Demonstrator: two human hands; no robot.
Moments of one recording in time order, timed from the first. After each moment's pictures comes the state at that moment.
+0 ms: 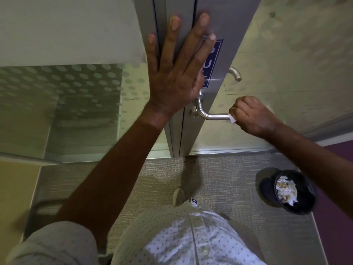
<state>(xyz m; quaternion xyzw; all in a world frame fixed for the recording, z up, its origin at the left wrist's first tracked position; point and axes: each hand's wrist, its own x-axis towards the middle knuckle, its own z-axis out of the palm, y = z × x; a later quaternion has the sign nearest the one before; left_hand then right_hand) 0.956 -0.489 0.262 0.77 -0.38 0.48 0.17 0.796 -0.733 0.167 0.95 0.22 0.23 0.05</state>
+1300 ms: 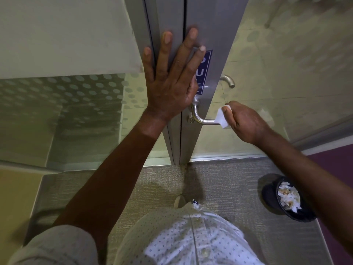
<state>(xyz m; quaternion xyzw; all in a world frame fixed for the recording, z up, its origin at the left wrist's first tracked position) 0.954 -0.489 0.262 0.78 -0.37 0.48 0.18 0.791 -0.689 0.205 0.98 -0.07 0.05 -0.20</state>
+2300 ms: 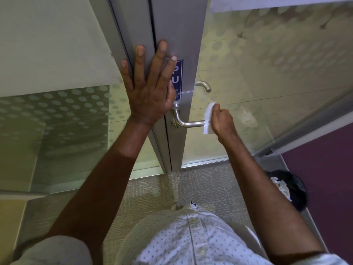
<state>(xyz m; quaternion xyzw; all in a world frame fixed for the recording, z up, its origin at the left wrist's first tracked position) 0.953 -0.491 0.254 0.76 -0.35 0.52 0.16 0.808 -0.653 0.211 0.74 -0.50 0.10 -0.43</state>
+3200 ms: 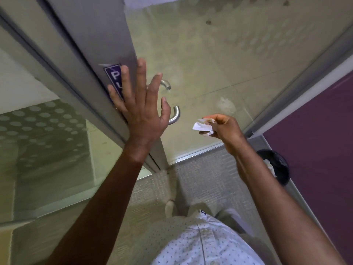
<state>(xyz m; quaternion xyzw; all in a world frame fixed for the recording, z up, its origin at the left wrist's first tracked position) 0.863 -0.553 0.241 0.81 -0.41 0.34 0.24 0.694 -0.717 0.184 0.58 -0.42 0.17 -0.68</state>
